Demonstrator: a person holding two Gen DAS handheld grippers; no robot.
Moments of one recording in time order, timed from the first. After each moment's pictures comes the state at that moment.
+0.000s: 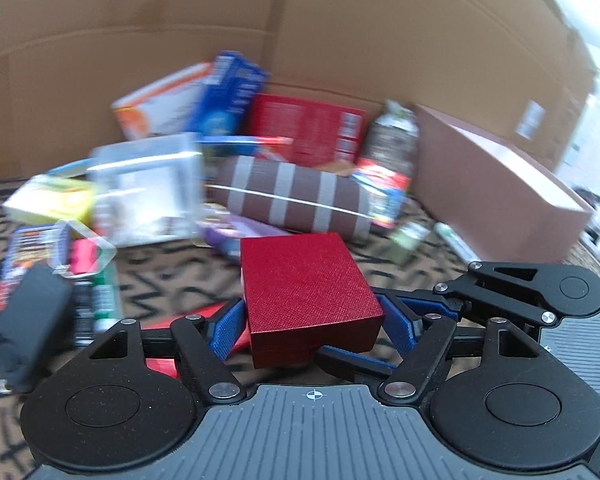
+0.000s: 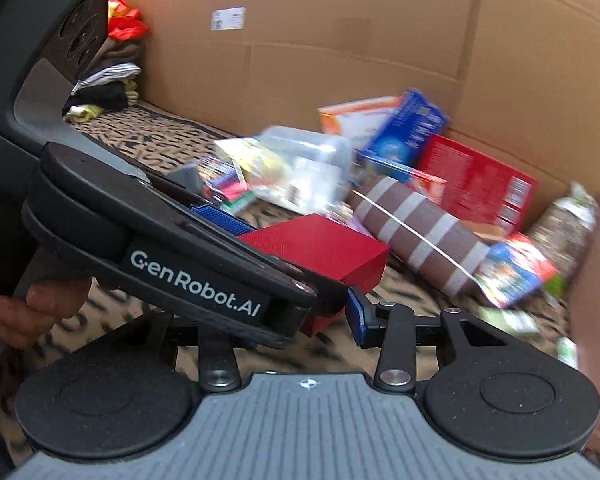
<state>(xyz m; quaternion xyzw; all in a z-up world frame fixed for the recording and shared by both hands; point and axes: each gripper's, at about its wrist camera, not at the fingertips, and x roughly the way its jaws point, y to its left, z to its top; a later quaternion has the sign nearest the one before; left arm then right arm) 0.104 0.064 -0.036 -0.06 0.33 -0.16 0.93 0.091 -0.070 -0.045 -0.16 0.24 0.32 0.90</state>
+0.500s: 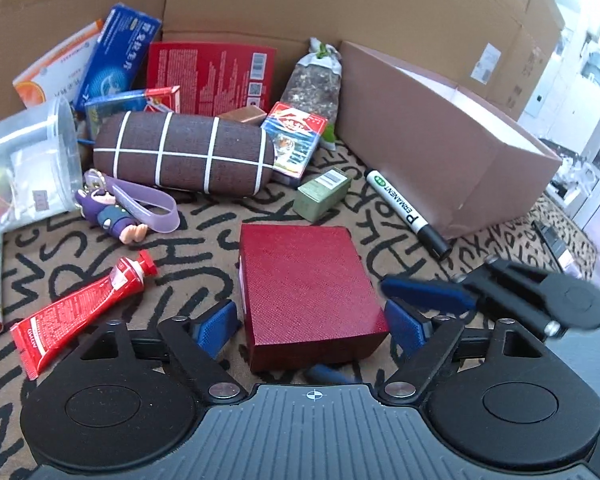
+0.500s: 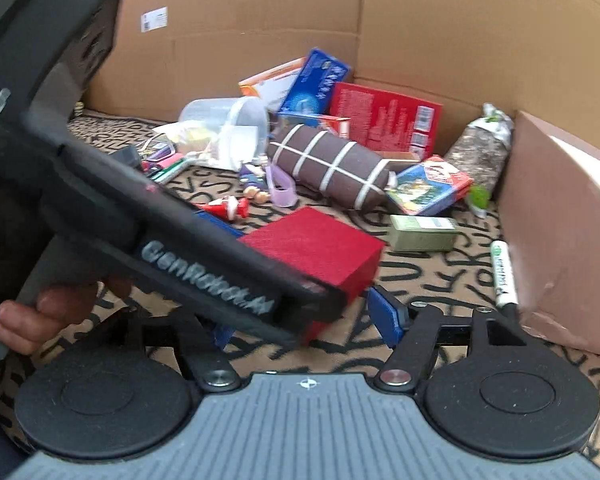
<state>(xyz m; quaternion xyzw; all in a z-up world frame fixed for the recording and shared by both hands) 0.120 0.003 -0.057 -0.05 0.38 -0.21 0.90 0.084 -0.124 -0.067 -0.11 0.27 0.26 0.92</state>
